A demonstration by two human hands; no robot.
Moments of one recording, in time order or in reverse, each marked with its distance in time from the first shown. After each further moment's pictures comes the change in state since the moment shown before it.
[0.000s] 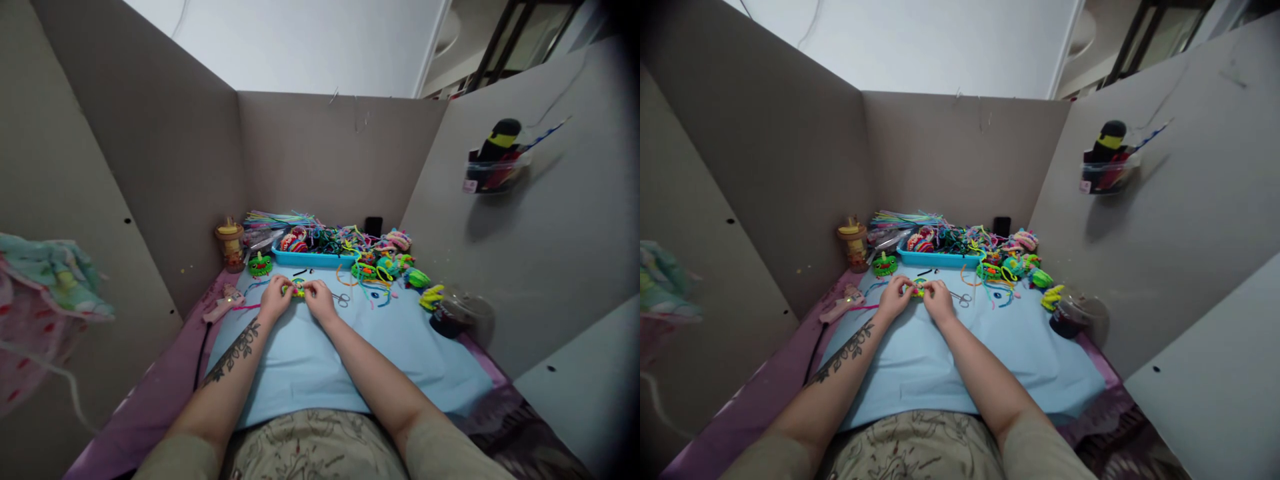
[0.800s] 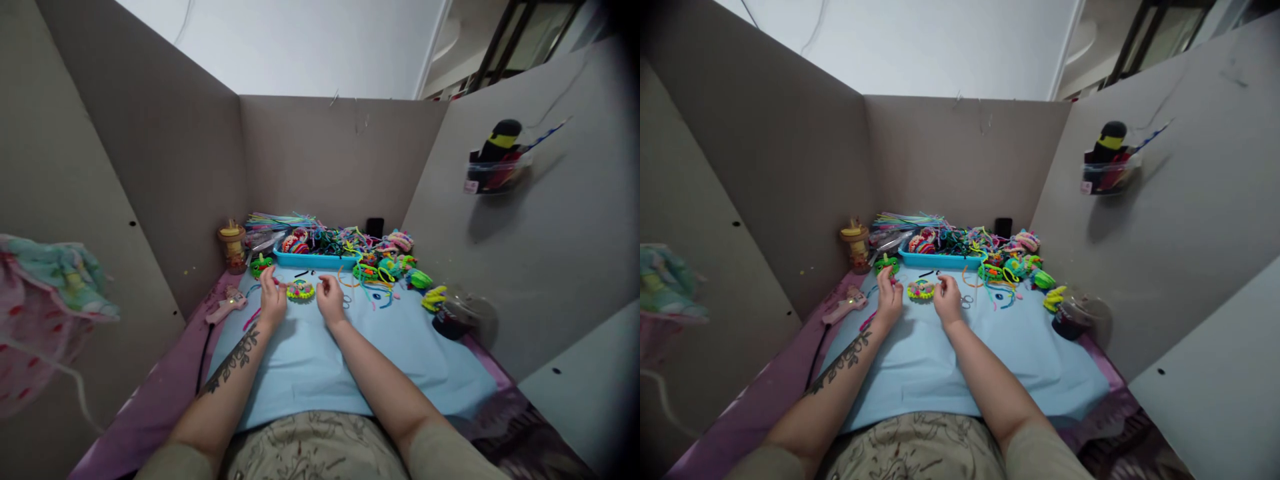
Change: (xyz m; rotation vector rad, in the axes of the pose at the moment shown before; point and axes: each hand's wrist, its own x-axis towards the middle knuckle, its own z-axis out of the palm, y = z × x) left_hand -0.010 0.015 -0.008 -0.037 0.344 0.137; right_hand 0.001 -0.006 -0.015 0.087 0.255 0.042
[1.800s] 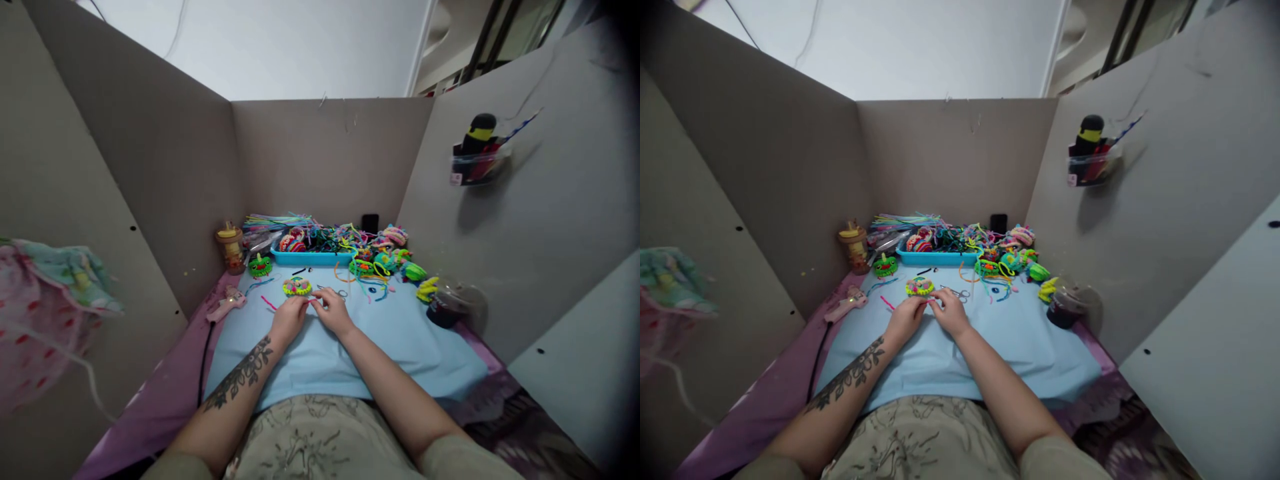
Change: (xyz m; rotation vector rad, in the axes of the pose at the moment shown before) left_hand -0.038 0.044 0.001 0.129 -0.524 0.097; right_hand -0.026 -0.007 -0.046 -0.047 -0.334 -0.184
